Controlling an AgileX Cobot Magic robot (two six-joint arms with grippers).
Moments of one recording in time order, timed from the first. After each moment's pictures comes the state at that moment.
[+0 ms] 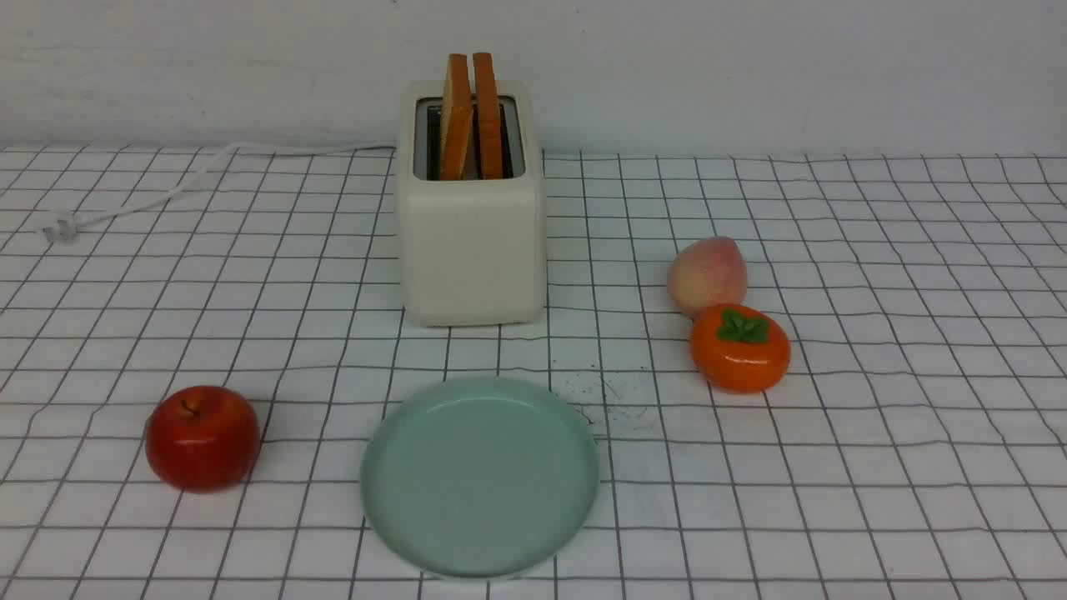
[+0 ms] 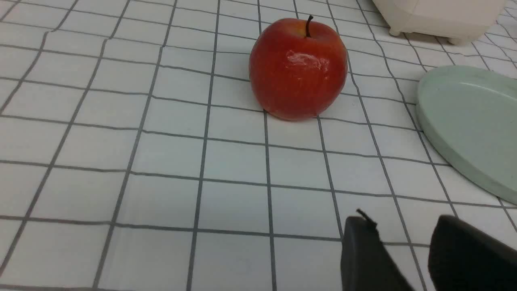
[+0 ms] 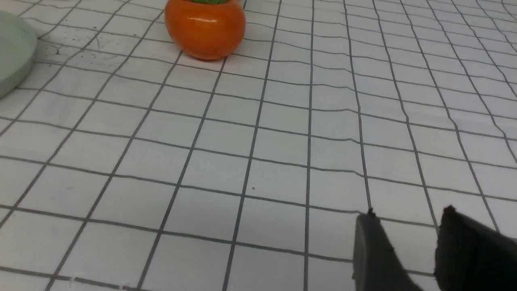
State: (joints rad) right arm 0.06 -0.01 0.02 0.03 0.40 -0.10; left arm -0.10 -0.01 0.03 -0.02 0.39 -0.20
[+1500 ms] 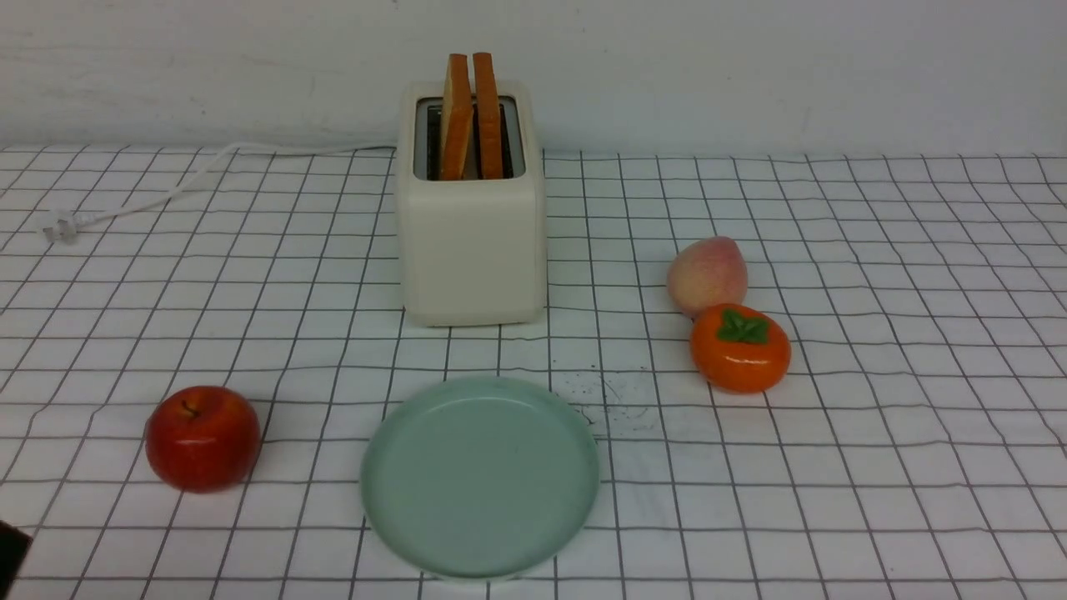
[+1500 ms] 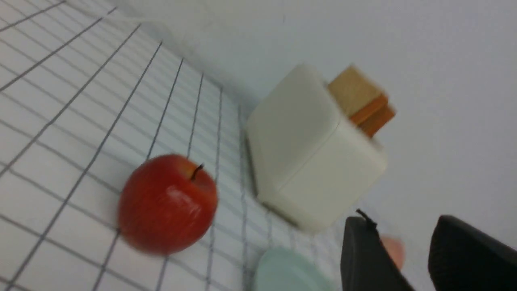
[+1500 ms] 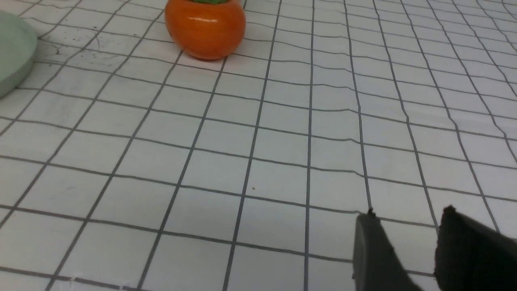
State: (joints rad) right arm 0.06 -0.01 0.02 0.03 0.40 -0.10; left arm -0.10 -0.01 0.03 -0.60 -0.02 -0.20
